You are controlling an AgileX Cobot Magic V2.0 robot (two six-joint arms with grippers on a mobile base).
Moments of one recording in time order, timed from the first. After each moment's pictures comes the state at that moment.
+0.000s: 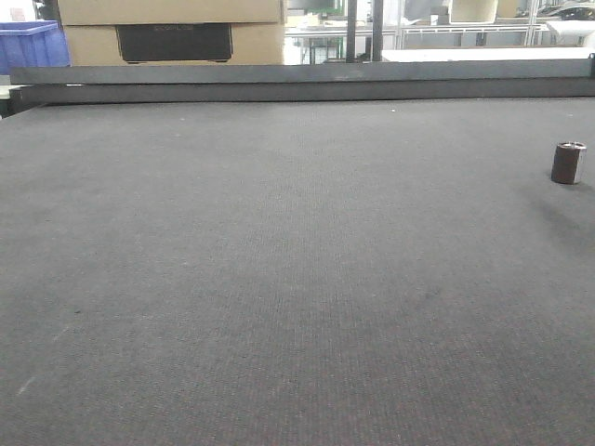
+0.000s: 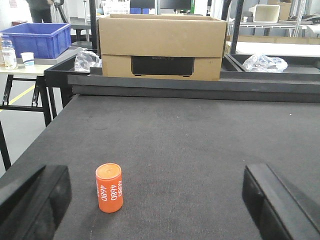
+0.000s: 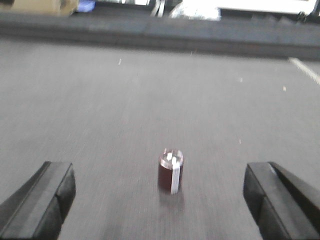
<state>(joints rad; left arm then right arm) -0.08 0.37 -0.57 -0.02 0.34 0.02 0.00 1.38 -0.42 0.07 -0.73 -0.05</state>
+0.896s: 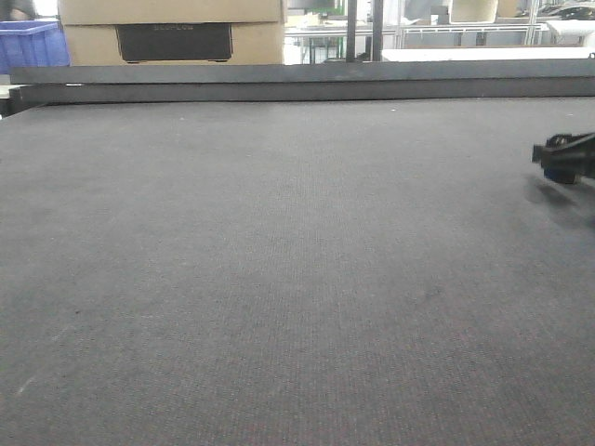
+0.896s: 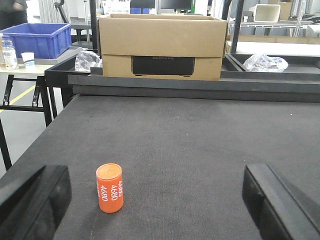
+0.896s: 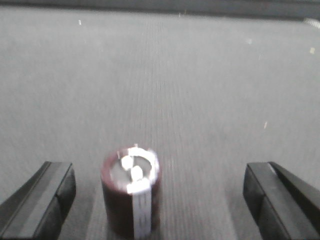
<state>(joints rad) -0.08 0.37 -0.57 -0.02 0.34 0.02 -0.06 2.04 -0.82 0.03 -0.90 -0.05</state>
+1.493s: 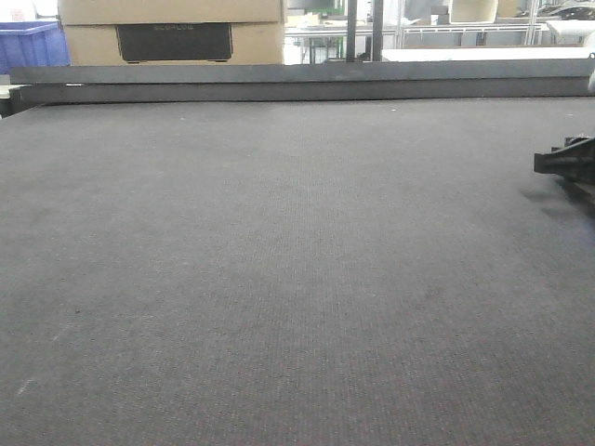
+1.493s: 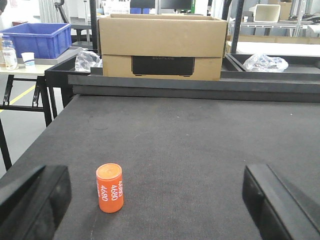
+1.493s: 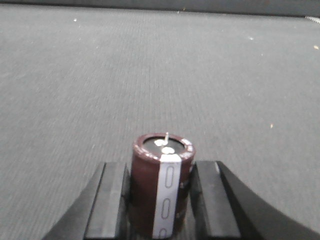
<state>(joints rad) -0.08 0.37 -0.57 -0.02 0.34 0.02 -0.06 2.09 -0.89 0.03 -0.91 -0.05</state>
